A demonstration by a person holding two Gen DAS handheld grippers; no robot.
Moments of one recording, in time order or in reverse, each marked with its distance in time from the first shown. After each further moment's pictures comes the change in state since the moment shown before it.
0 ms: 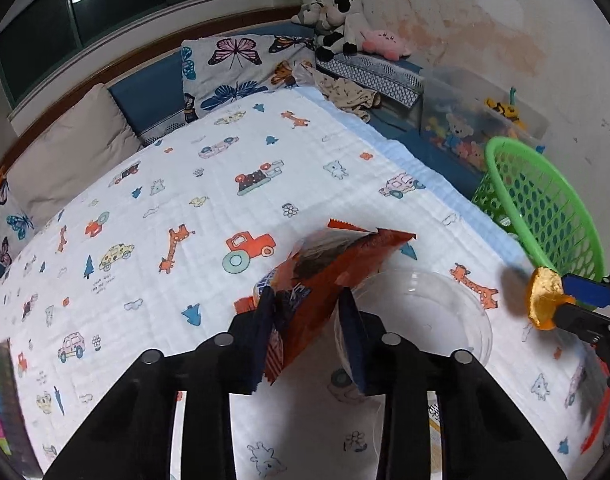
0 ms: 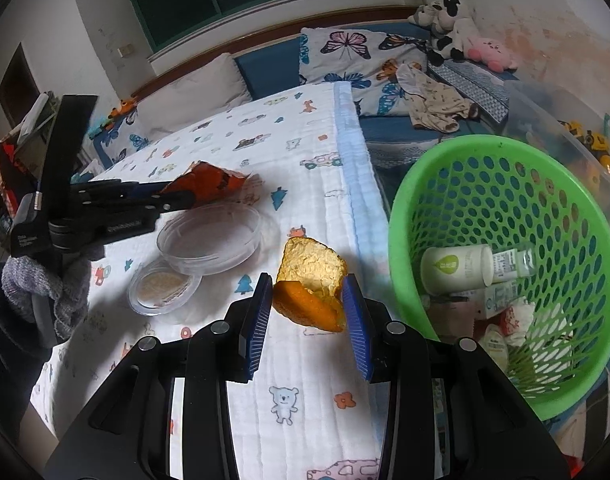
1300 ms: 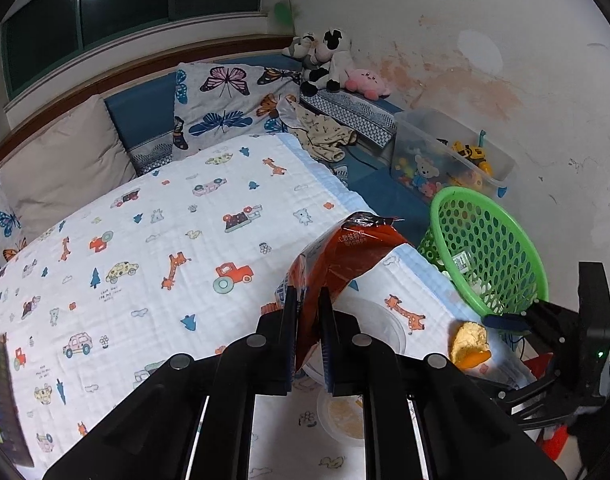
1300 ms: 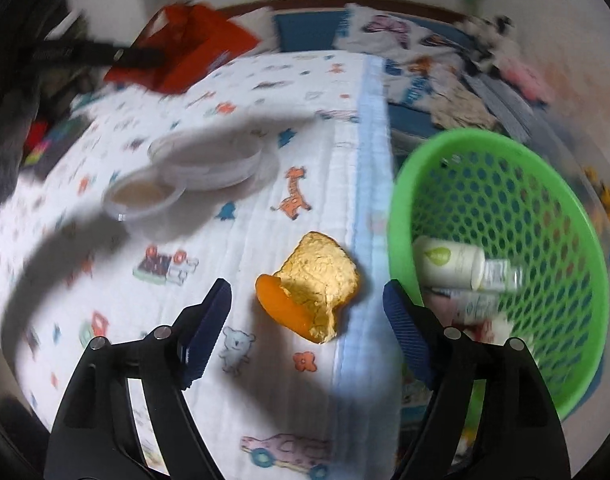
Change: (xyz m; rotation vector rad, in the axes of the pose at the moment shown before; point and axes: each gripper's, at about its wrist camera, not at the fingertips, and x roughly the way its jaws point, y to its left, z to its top) left arm -0.065 0.001 0.012 -0.056 -0.094 -0.110; right arm 0.018 0.002 -0.029 -0.293 0.113 -0.018
